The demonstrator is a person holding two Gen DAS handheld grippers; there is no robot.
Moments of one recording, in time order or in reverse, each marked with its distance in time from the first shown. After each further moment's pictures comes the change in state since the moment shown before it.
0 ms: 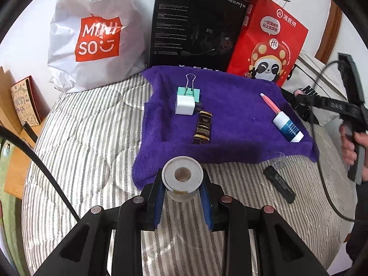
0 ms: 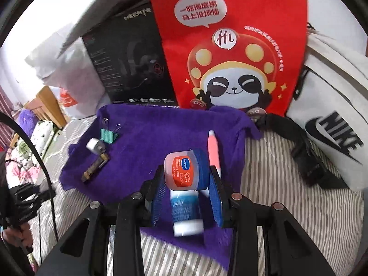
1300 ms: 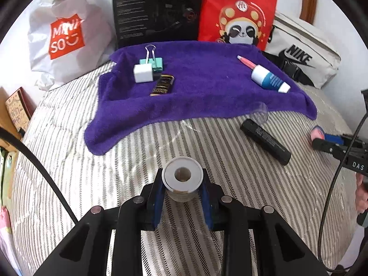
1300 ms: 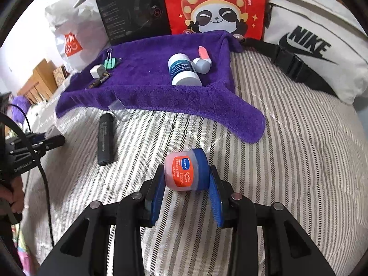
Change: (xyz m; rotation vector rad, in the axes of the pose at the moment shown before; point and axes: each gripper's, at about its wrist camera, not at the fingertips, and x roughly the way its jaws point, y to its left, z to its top) left arm 0.015 -0.062 -0.051 0.123 0.049 0.034; right arm -0.037 0.005 -0.169 0.046 0.074 -0.044
